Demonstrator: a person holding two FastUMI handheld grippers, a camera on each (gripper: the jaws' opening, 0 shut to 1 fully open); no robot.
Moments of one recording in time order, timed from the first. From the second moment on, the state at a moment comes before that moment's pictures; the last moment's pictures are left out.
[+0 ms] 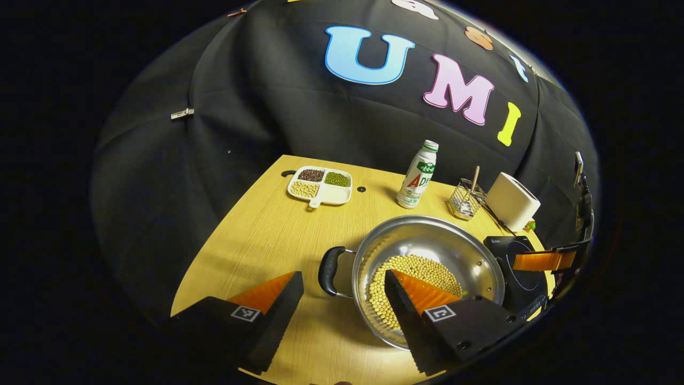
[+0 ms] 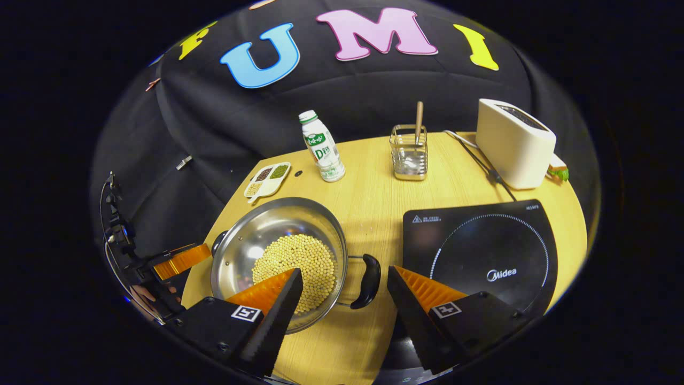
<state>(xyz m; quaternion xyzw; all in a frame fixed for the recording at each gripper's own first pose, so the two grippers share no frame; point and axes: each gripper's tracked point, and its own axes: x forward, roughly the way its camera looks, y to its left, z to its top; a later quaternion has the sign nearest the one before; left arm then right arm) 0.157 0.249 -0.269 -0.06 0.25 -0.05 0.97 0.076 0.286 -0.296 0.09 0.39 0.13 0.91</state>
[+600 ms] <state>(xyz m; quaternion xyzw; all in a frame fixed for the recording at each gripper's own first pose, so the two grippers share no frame) 0.199 0.226 -0.312 -0.07 0.28 -0.12 0.95 0.082 0.298 -0.336 0.10 0.40 0.11 0.90</state>
